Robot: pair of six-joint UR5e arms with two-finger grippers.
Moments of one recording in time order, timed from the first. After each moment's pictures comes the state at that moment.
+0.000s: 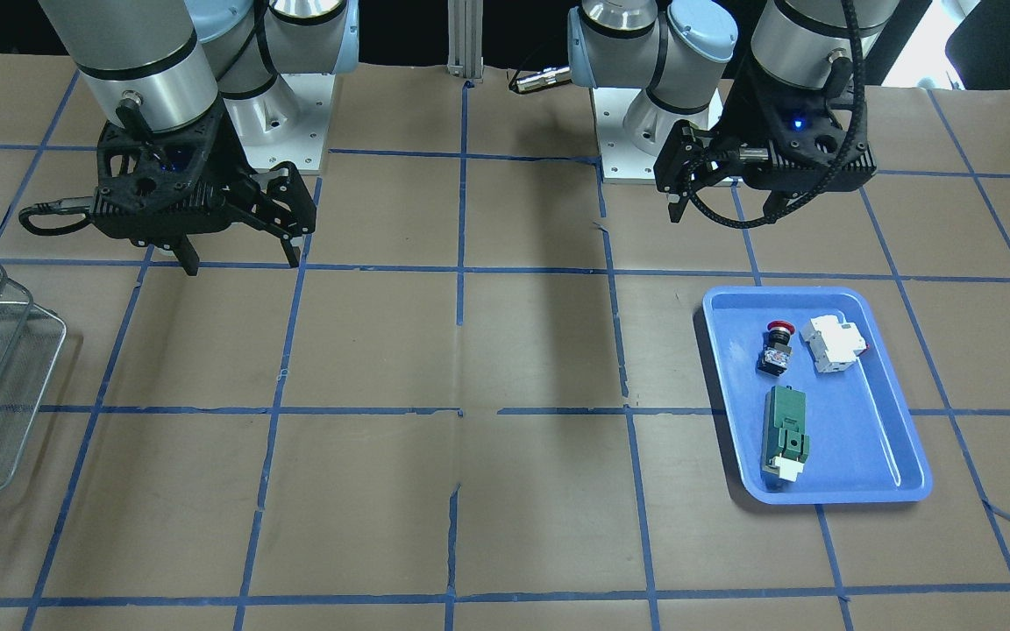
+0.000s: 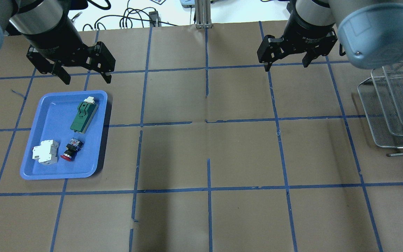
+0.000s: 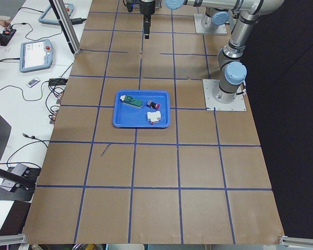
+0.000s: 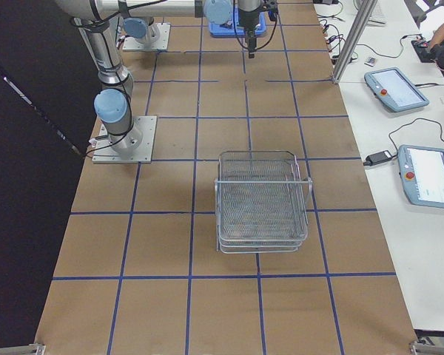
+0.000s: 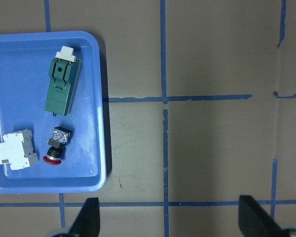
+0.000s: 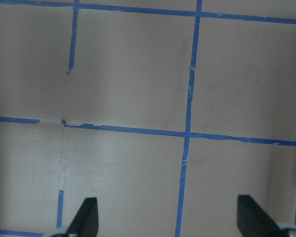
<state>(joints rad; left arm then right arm) -1.57 -1.56 -1.52 -1.62 1.60 0.01 1.64 -1.52 1.56 -1.73 -1.54 -0.02</state>
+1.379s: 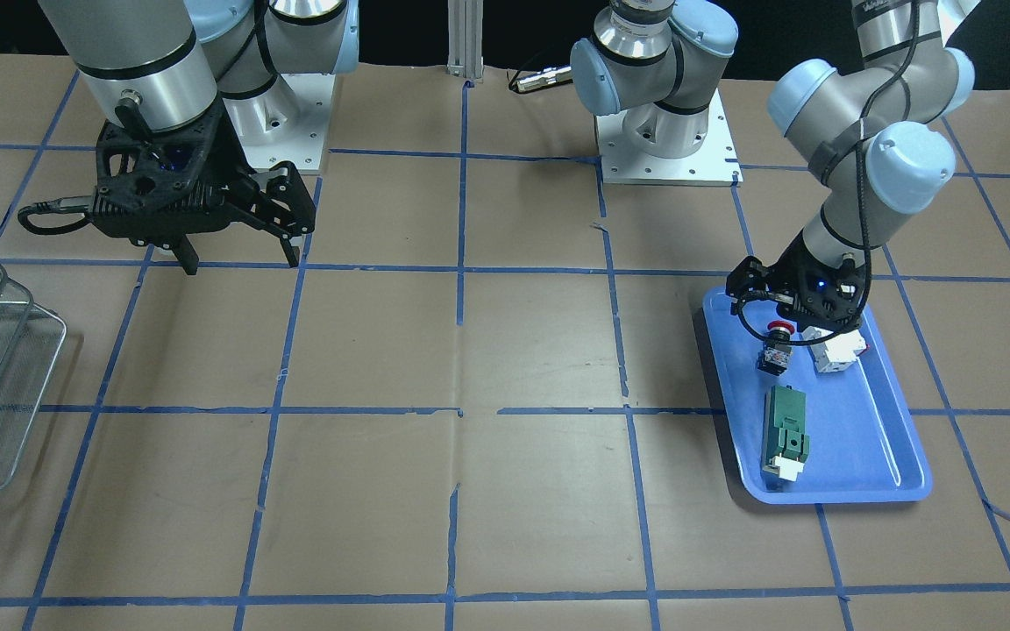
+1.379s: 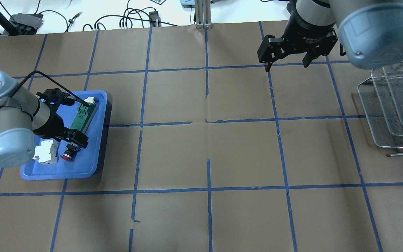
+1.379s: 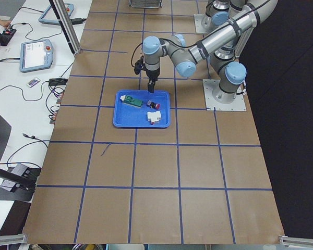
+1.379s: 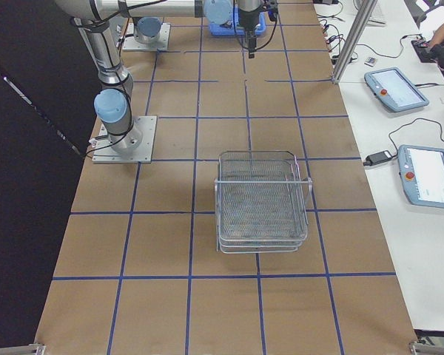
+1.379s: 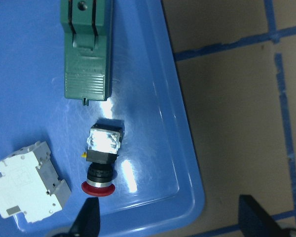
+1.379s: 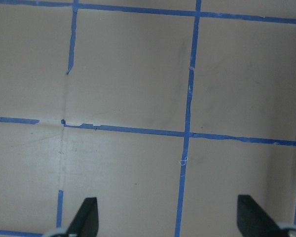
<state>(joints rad) -1.16 -1.64 -2.17 -0.90 1.56 0.72 1.64 -1.52 1.56 -1.73 -1.54 -0.02</state>
